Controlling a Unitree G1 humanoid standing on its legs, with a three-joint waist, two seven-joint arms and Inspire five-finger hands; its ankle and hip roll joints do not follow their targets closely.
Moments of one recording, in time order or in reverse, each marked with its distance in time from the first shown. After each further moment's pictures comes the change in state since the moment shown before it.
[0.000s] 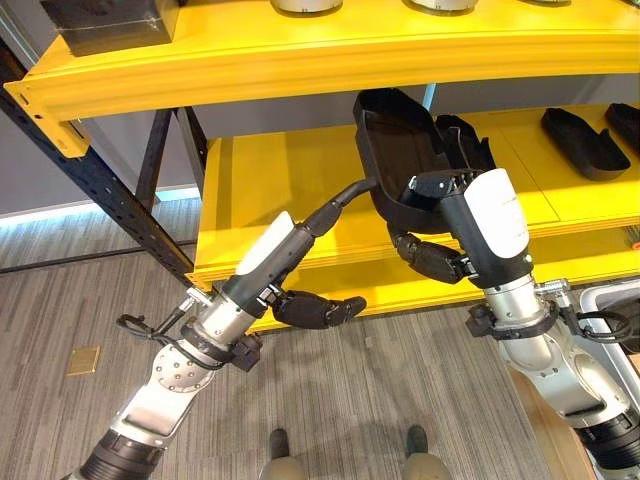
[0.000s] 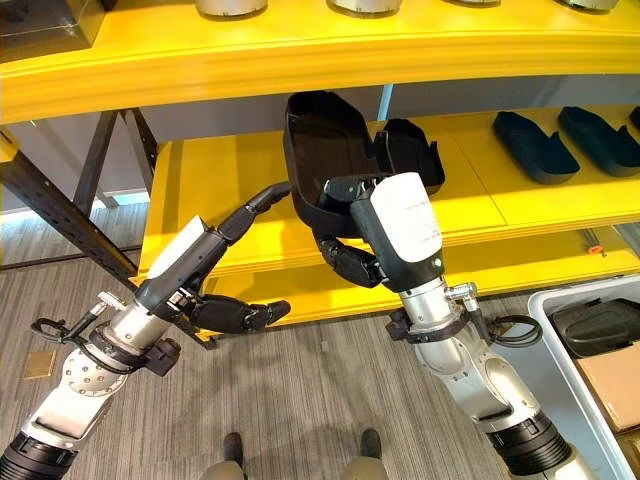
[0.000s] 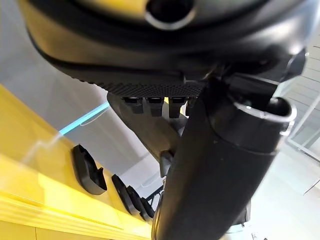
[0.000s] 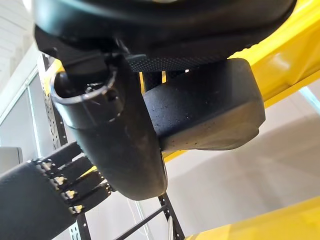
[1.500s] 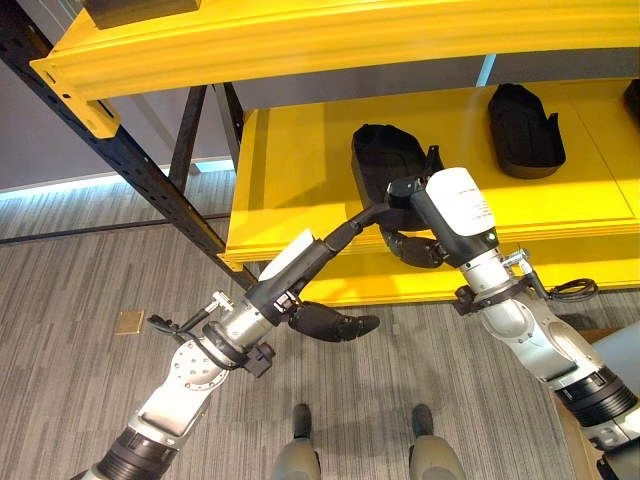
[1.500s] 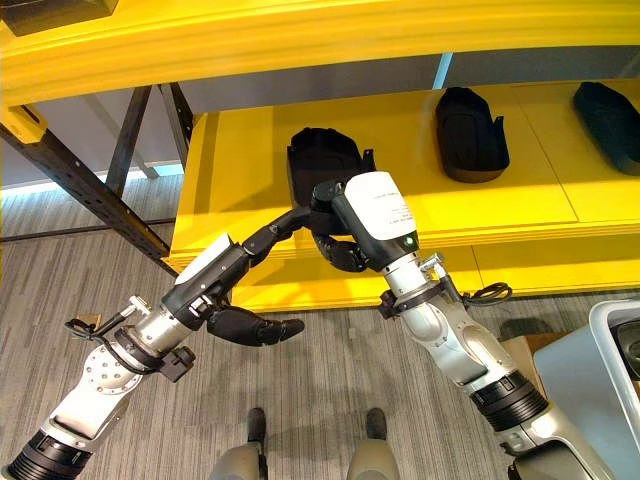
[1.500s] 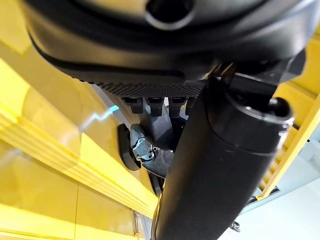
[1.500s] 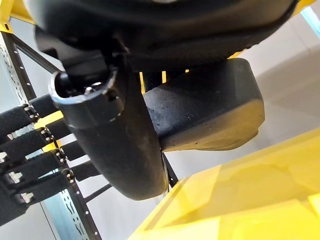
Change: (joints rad) left arm -0.025 -0.031 -0.078 0.031 -0.084 0.071 -0.085; right arm -0.153 -0.009 0.115 0.202 0.000 0.056 0.092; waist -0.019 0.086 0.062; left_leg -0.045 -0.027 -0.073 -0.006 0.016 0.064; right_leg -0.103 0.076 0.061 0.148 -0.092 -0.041
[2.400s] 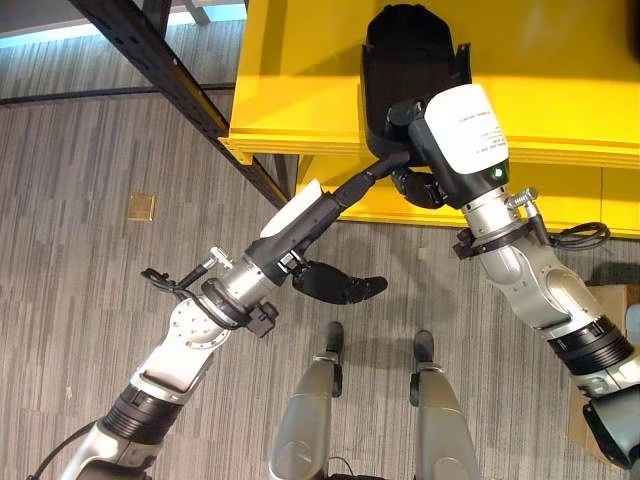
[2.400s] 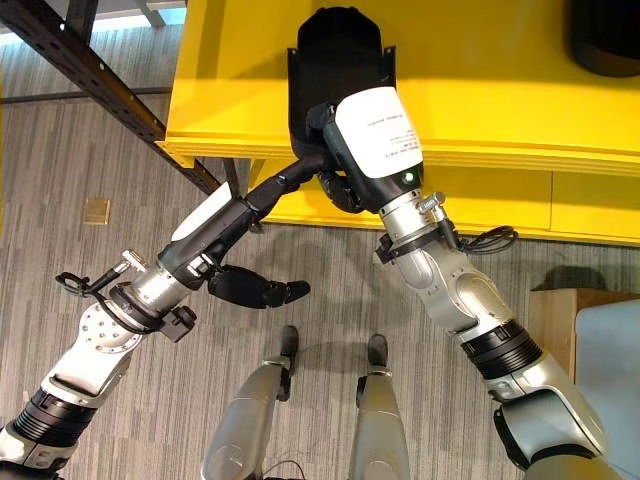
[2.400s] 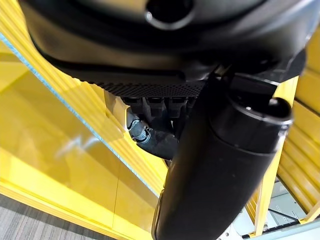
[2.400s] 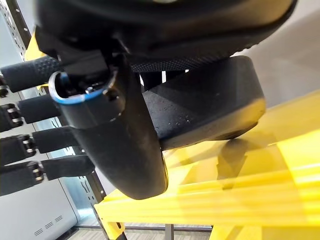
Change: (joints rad) left arm -0.215 0.009 0.012 0.035 0.003 0.018 -0.021; right arm -0.289 0.021 0.018 0.074 -0.153 0.124 -0.033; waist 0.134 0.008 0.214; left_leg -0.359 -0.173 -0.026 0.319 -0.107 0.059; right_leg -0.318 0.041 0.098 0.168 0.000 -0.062
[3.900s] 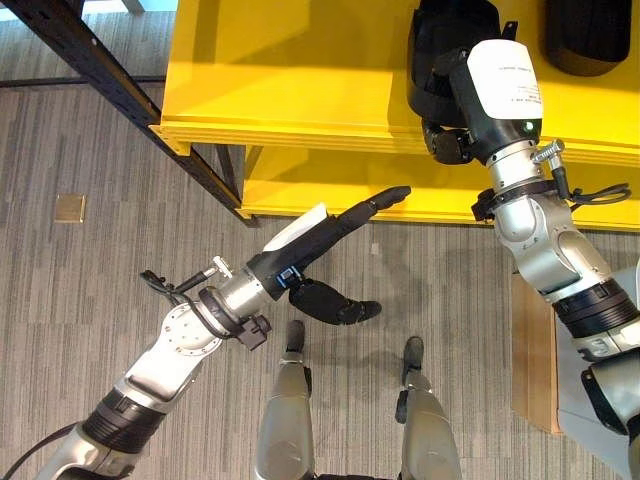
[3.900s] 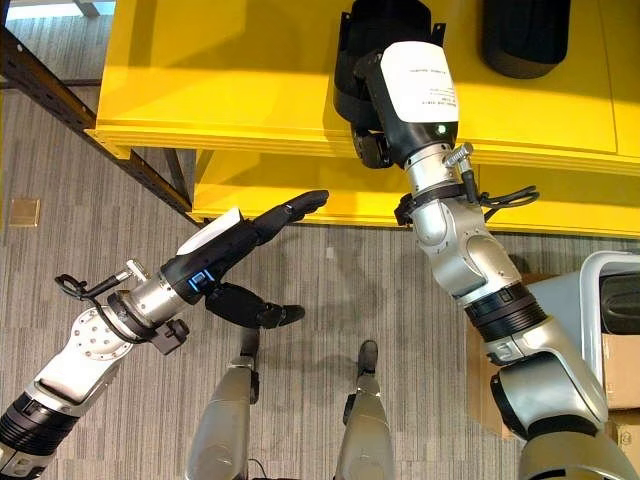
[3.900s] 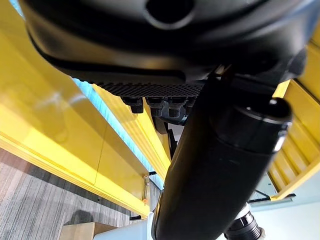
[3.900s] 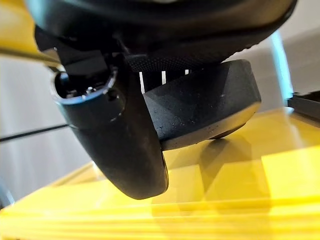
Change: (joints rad) left arm 0.039 0.107 -0.052 -0.030 -0.082 0.042 -0.044; right arm -0.212 -0.044 0.053 0.222 0.114 0.125 0.032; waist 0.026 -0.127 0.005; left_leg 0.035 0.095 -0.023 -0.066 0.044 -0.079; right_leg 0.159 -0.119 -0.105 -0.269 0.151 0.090
